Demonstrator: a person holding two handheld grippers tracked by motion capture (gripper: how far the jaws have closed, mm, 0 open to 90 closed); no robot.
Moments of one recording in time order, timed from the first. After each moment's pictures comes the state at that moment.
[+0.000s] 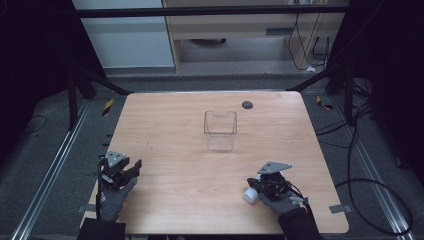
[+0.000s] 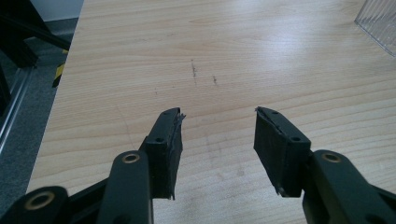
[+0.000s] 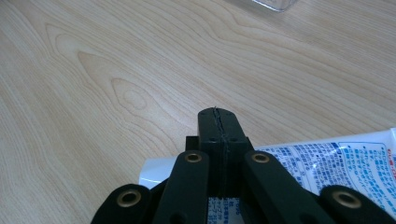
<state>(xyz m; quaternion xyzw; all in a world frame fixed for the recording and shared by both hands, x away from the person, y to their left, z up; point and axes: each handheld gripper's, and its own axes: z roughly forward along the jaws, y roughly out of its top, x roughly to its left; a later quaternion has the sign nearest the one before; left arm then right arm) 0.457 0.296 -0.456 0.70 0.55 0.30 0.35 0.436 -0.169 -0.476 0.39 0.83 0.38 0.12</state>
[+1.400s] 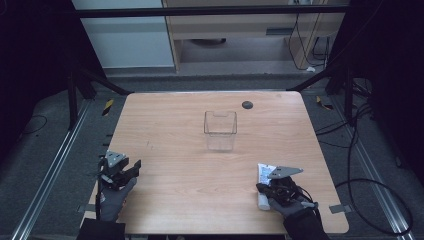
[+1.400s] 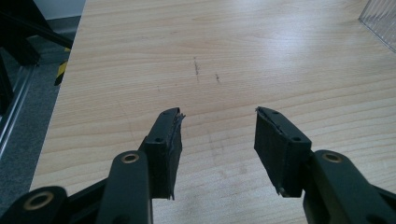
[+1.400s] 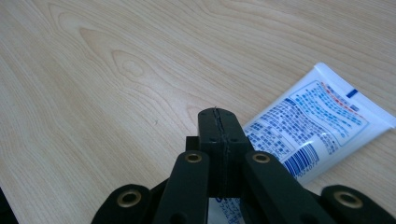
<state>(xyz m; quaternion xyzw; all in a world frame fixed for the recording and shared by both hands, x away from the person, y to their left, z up) 0.457 0.297 -0.456 0.70 0.55 0.30 0.34 0.420 -0.194 -0.472 0.40 0.83 0.37 0.12</state>
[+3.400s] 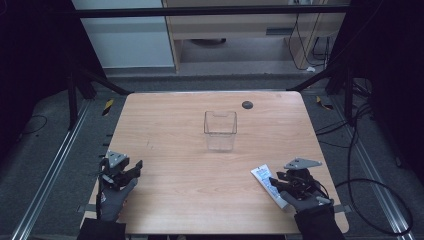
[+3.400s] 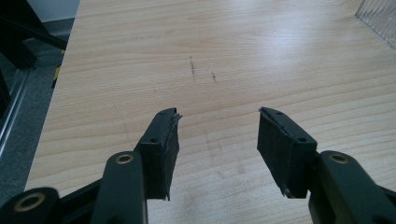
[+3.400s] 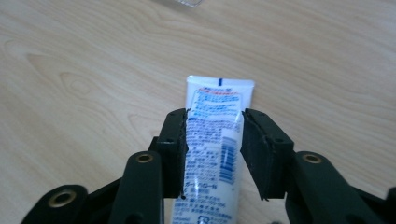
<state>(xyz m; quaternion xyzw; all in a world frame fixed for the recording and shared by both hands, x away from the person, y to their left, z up) 0.458 0.295 -0.459 0.71 0.54 0.30 0.34 0.425 -0.227 -0.445 0.46 0.80 0.35 0.16</state>
